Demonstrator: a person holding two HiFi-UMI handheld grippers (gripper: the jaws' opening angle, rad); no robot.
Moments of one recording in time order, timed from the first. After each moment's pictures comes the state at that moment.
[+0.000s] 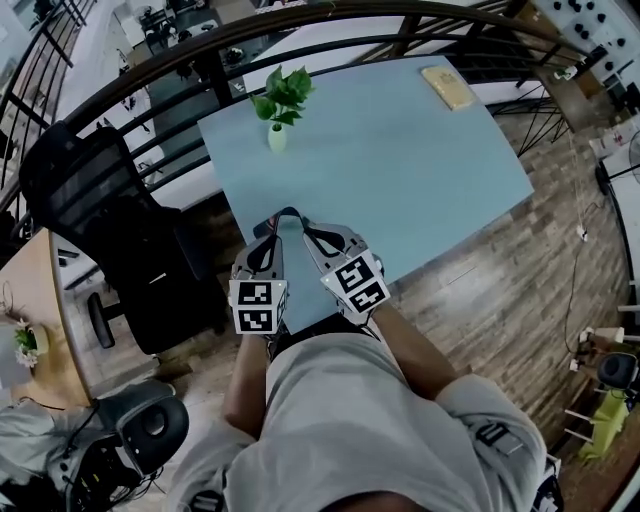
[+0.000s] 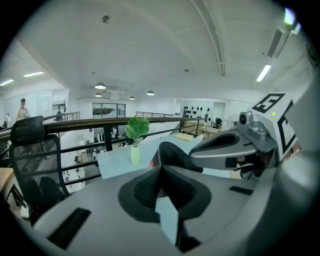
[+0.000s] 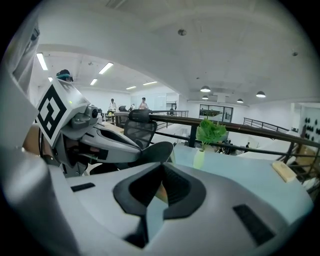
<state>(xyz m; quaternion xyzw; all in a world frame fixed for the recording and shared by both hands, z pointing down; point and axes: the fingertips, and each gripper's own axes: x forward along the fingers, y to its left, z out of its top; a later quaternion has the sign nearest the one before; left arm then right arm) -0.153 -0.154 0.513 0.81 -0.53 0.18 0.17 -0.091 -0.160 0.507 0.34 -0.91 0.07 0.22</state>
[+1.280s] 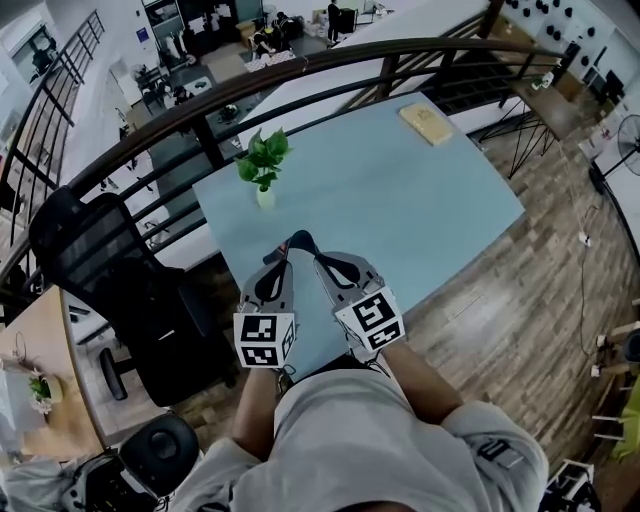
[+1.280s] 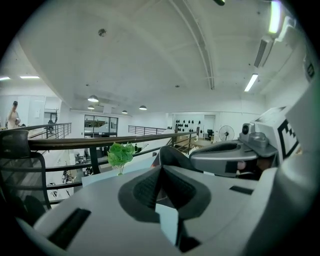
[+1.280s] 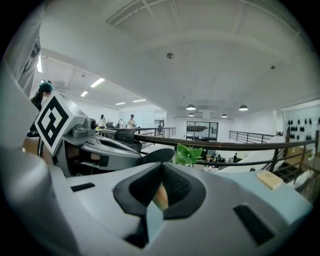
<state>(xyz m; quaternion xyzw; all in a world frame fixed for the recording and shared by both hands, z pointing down) -0.096 -0.190 0.433 0.85 -0.50 0.11 0.11 -0.031 -0.189 0.425 0.41 -0.90 0.03 0.12</state>
